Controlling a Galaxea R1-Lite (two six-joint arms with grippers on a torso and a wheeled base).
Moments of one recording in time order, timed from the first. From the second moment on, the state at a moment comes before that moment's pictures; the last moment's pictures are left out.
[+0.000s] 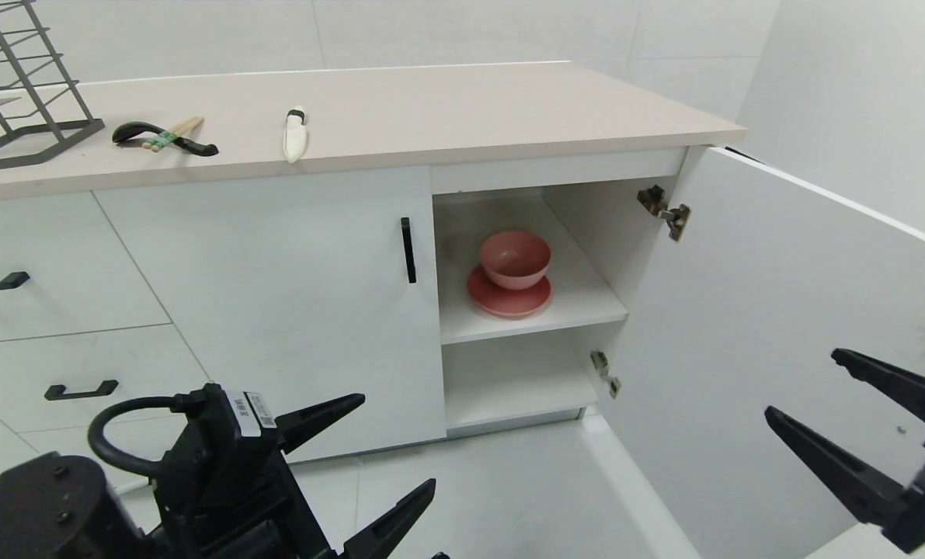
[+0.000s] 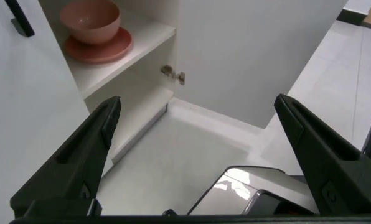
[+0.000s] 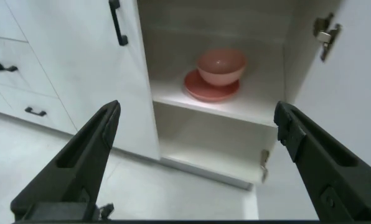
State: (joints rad) left arm -0.80 1.65 0.00 -1.57 -0.05 0.03; right arm 0.42 1.08 0.00 -1.09 0.10 -0.05
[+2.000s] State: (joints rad) left arm -0.11 0.12 0.00 -0.18 0.18 0.01; right arm 0.00 0.00 0.00 0.00 0.06 -0.01
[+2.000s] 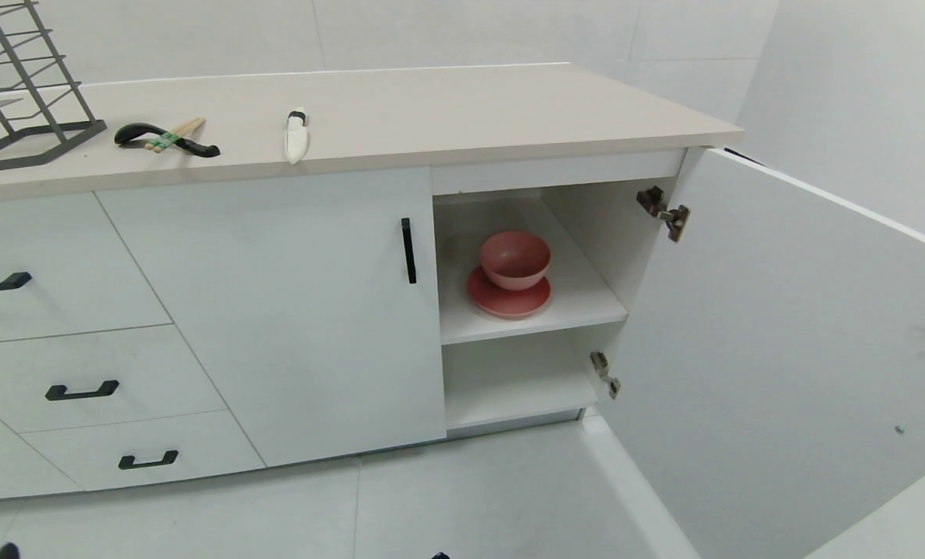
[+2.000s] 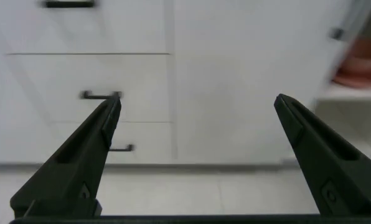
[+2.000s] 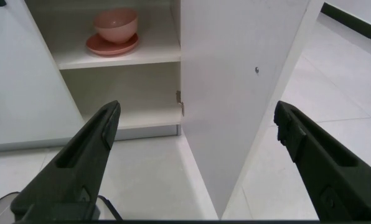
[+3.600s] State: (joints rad) left arm 0.00 0.01 0.00 0.00 -0.05 0.00; right arm 0.00 0.00 0.00 0.00 0.06 -0.02
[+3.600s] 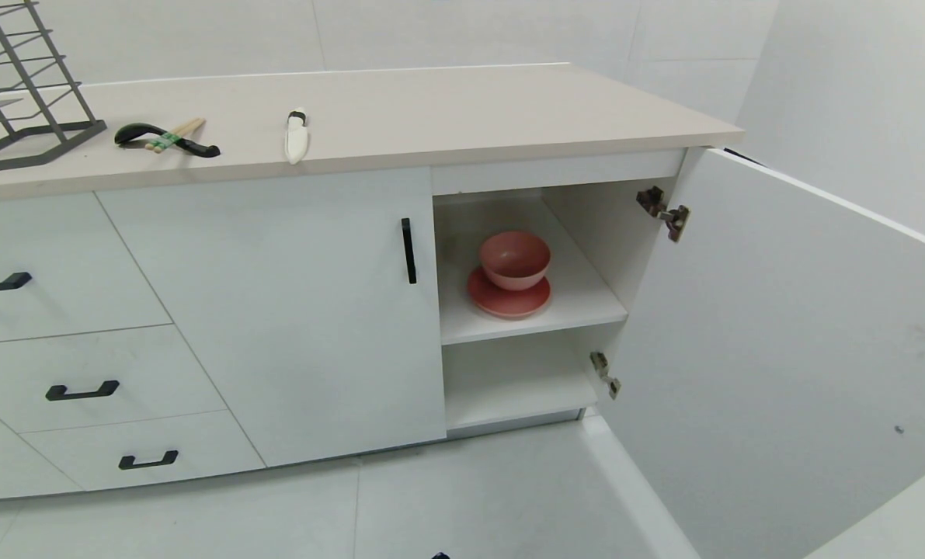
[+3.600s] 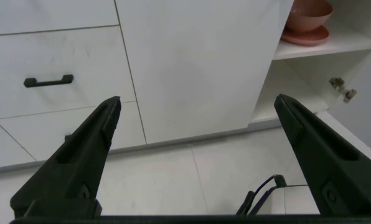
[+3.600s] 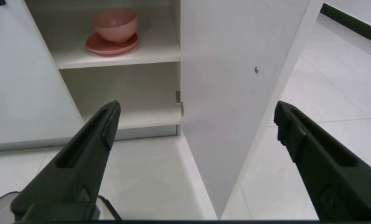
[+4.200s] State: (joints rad) left arm 0.00 0.00 0.00 0.00 -0.05 0.01; right arm 0.00 0.00 0.00 0.00 0.06 -0.02
